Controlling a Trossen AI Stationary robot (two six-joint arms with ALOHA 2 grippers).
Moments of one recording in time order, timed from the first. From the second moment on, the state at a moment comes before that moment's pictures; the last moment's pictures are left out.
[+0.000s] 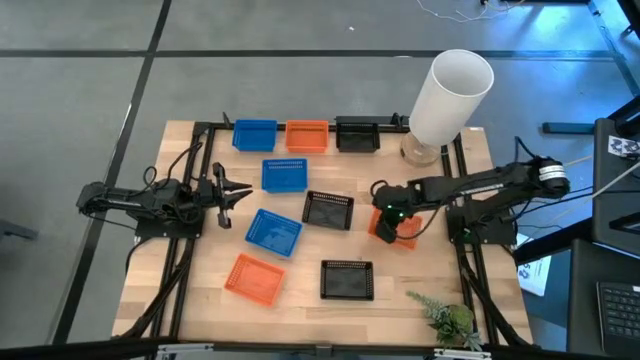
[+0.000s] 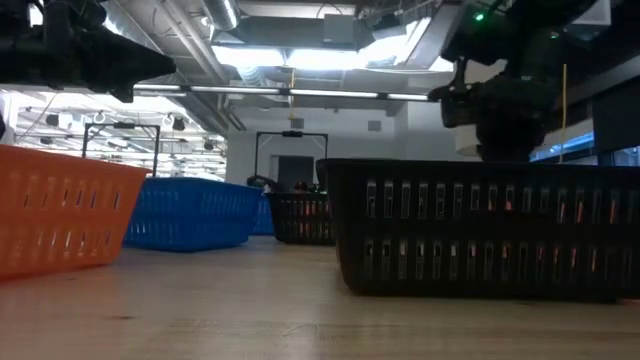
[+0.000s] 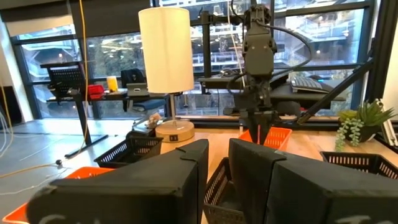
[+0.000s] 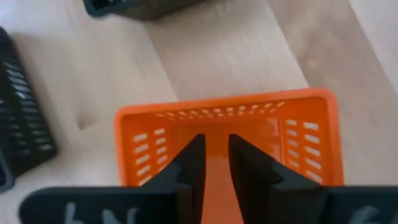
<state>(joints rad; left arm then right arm) -0.07 0.04 0.01 0.26 -0.33 0.12 0.01 1.37 0.75 -0.55 -0.02 0.47</state>
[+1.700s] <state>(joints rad) -0.07 0.05 0.06 0.25 -0.36 0.04 0.30 0.99 0.66 -0.30 0.50 0.38</state>
